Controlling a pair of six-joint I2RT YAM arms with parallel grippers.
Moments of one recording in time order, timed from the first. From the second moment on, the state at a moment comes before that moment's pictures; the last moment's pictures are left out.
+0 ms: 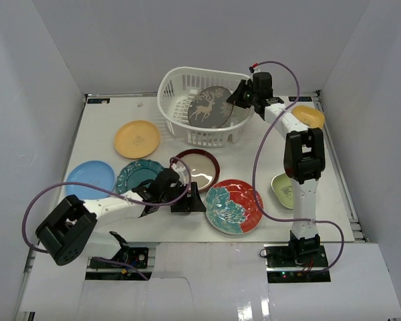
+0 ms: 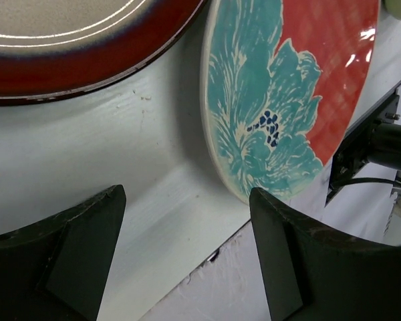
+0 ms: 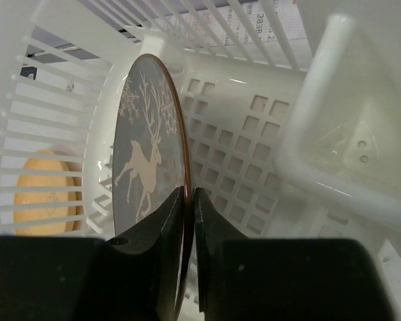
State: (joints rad) left arm -0.76 1.28 0.50 0.02 0.31 -0.75; right arm 0.26 2.24 1.88 -0.09 -0.33 0.52
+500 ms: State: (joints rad) left arm -0.82 1.49 0.56 0.24 0.27 -0.81; right arm 0.27 2.02 1.73 -0.07 -0.33 0.43
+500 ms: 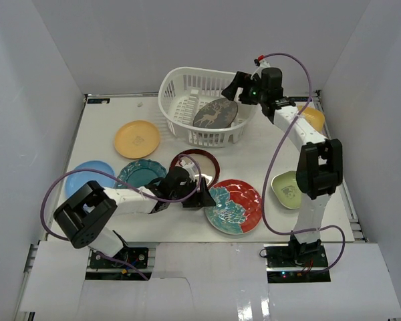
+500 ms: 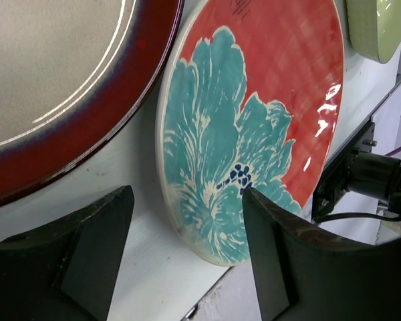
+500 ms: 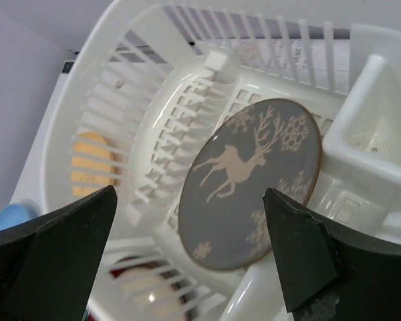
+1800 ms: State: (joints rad) left arm -0.69 1.08 0.76 -0.04 0.23 -0.77; right arm 0.27 0.39 0.72 -0.30 -0.33 0.46
